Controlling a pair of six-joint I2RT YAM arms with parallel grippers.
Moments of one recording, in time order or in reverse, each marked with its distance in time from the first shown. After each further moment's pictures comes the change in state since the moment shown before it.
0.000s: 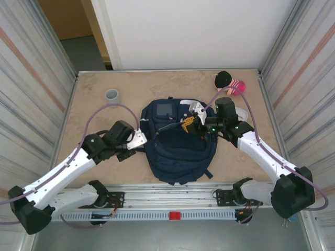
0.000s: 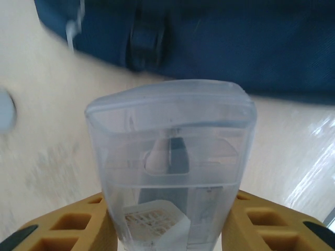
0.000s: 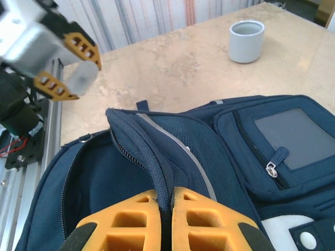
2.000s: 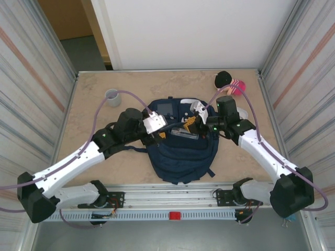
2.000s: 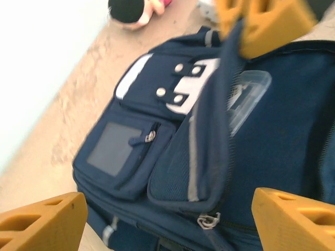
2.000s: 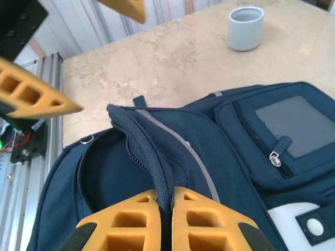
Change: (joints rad) left arm -0.022 0.147 0.044 0.551 0.196 -0.066; right arm -0.024 0.003 0.032 -0.100 -0.010 -0.031
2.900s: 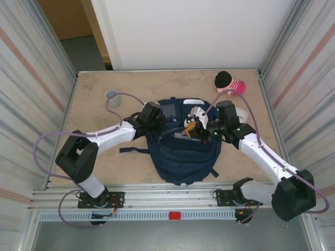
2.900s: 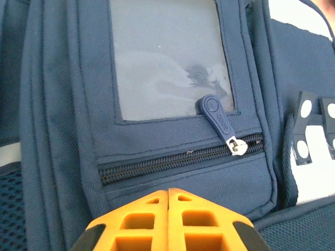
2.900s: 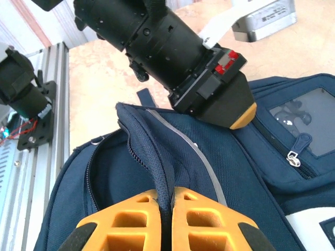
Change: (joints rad) left arm 0.104 0.504 0.034 0.242 -0.032 -1.143; right arm 0.013 -0.032 -0.061 -0.001 0.001 -0.024
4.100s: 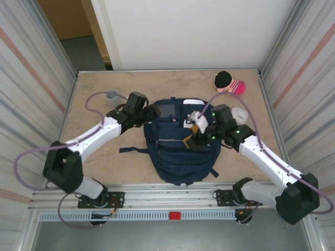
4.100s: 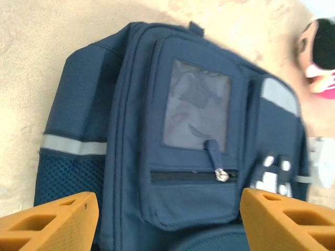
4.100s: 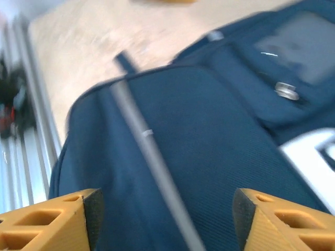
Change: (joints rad) left arm 0.133 -0.091 0.112 -0.223 0.066 -0.132; right arm 0.026 -0.048 0.044 -0.198 0.209 0.194
